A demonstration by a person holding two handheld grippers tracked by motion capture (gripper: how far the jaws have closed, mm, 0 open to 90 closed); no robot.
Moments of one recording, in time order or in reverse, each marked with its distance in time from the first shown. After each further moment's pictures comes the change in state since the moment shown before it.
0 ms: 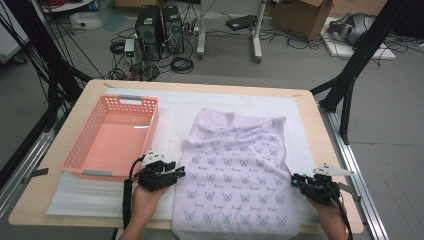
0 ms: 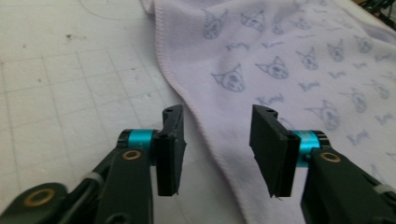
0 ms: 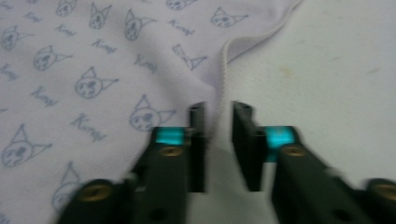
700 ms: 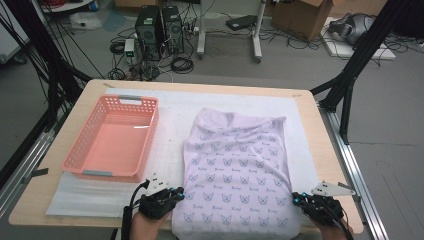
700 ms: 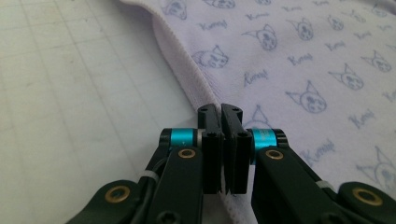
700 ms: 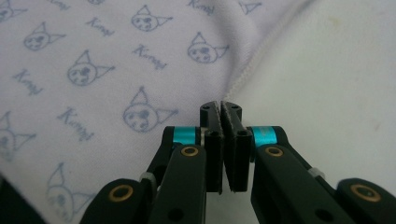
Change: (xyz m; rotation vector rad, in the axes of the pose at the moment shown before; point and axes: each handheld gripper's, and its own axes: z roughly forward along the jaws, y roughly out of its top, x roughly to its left) left arm -0.041 -0.045 -0.032 0.060 0.008 0.067; right arm 0.034 -0.026 -0.028 0.088 0.008 -0.095
